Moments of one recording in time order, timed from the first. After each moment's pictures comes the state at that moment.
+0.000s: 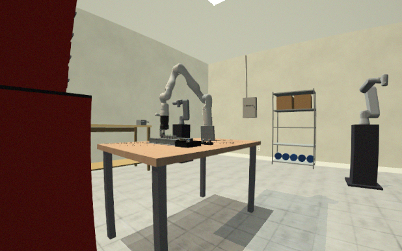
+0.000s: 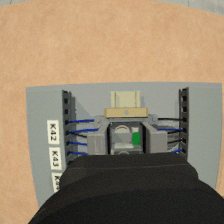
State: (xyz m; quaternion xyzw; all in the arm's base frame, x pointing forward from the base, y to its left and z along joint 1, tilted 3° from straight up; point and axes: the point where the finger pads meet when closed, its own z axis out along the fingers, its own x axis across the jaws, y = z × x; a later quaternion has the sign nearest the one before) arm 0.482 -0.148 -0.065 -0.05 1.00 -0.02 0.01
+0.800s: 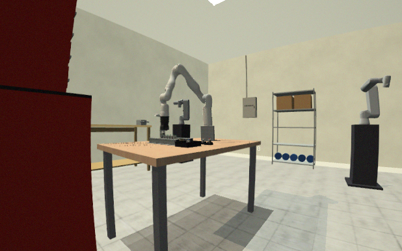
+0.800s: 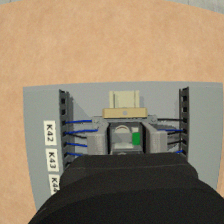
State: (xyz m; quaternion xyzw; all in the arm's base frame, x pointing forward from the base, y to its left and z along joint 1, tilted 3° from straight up) arm 0.481 -0.148 -0.070 -0.05 1.00 -0.02 0.01
